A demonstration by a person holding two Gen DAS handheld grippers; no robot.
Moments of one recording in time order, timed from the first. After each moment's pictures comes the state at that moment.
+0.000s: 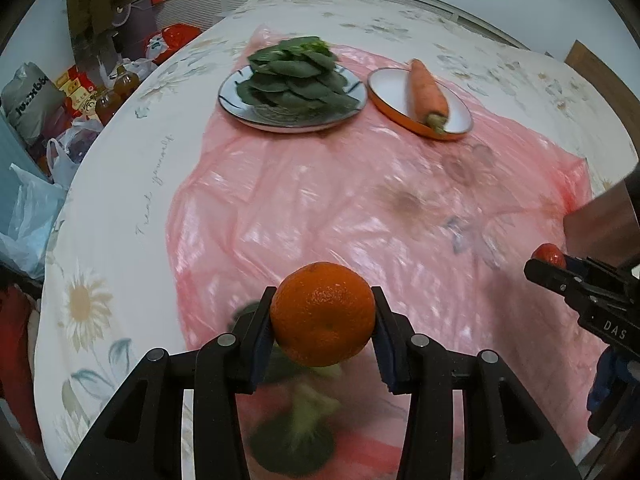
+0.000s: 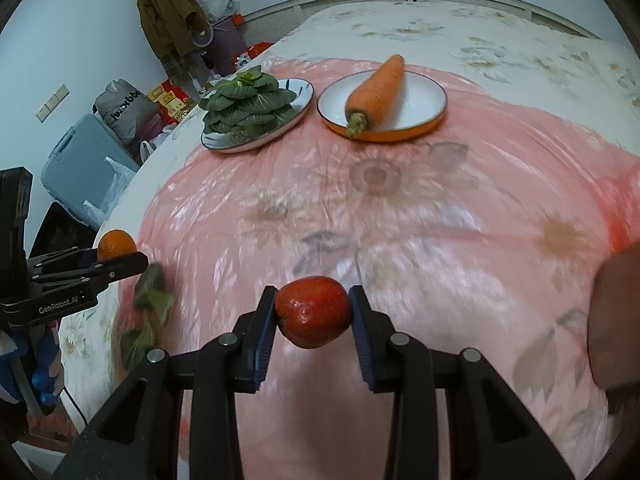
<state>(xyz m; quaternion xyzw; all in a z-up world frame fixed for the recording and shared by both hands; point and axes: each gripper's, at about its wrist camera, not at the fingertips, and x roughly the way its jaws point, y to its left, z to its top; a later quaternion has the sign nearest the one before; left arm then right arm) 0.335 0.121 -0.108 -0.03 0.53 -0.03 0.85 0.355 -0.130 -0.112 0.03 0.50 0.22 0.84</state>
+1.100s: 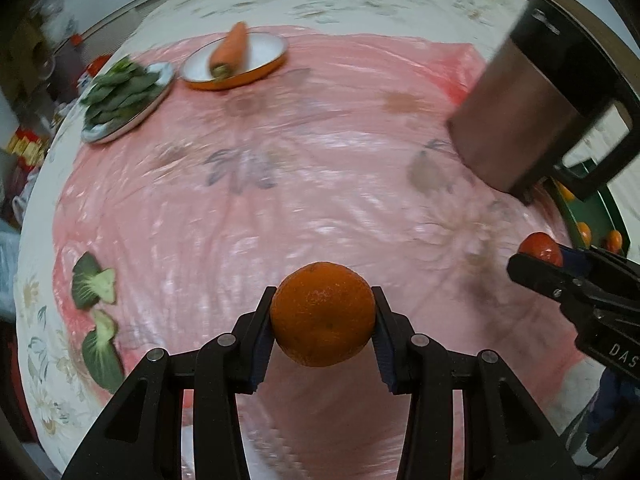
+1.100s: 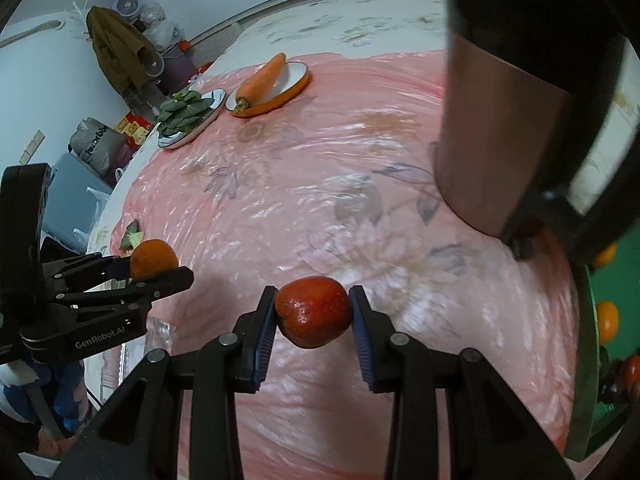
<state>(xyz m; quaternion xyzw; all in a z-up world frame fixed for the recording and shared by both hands) 0.271 -0.102 -0.096 0.06 0.56 -0.12 0.82 0.239 -0.295 -0.096 0.10 0.51 0.14 0.84</state>
